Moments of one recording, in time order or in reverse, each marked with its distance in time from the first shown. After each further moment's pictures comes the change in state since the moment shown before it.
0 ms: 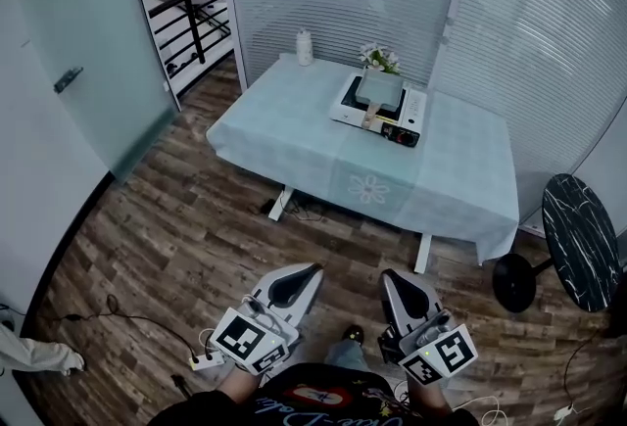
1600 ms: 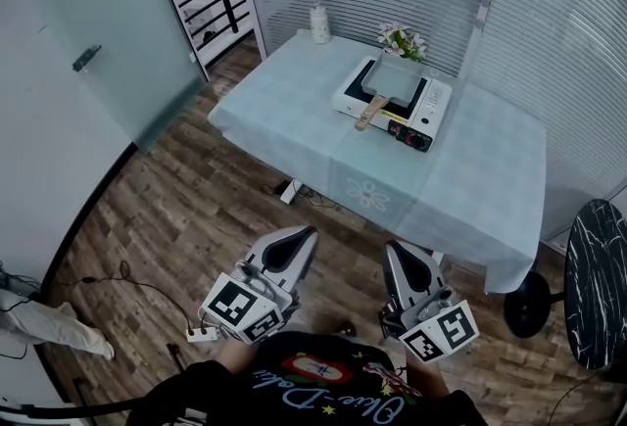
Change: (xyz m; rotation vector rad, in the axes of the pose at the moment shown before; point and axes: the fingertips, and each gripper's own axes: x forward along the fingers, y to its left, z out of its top) left arm 0.168 0.055 -0.017 0.015 0.044 0.181; right arm 0.054 -0.187 -0.001 0.125 -0.006 0.130
